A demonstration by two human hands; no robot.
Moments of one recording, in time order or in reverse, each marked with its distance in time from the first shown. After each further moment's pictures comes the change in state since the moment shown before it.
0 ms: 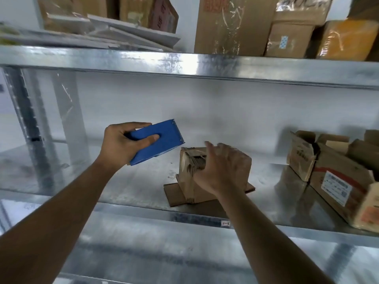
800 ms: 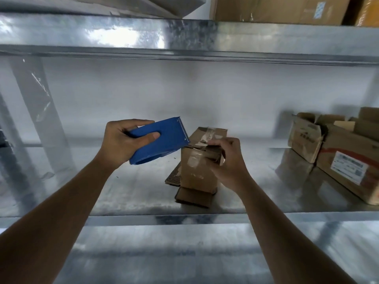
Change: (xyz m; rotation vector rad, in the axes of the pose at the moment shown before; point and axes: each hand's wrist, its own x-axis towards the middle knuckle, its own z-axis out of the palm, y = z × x) left_hand 0.027 -0.074 -0.017 -0.262 -0.187 -0.021; right_hand 0.031 0.007 0.064 0.587 0.261 -0.151
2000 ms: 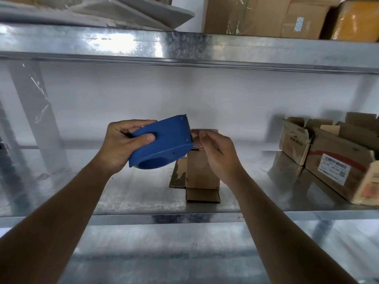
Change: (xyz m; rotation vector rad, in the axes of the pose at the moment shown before) left_hand -0.007 0.029 0.010 -0.325 -0.097 -0.093; right_hand 0.010 -0.047 -0.017 0.375 -0.066 -0.099
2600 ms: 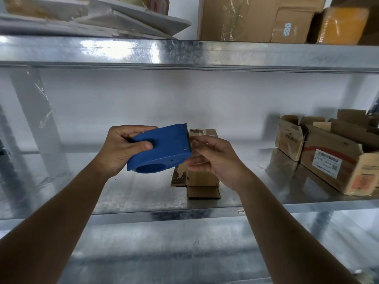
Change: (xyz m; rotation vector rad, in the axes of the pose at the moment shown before) left_hand -0.010 0.011 -0.009 0.004 -0.091 -0.039; right_hand -0.022 -0.044 -0.005 0.419 -0.148 0.445
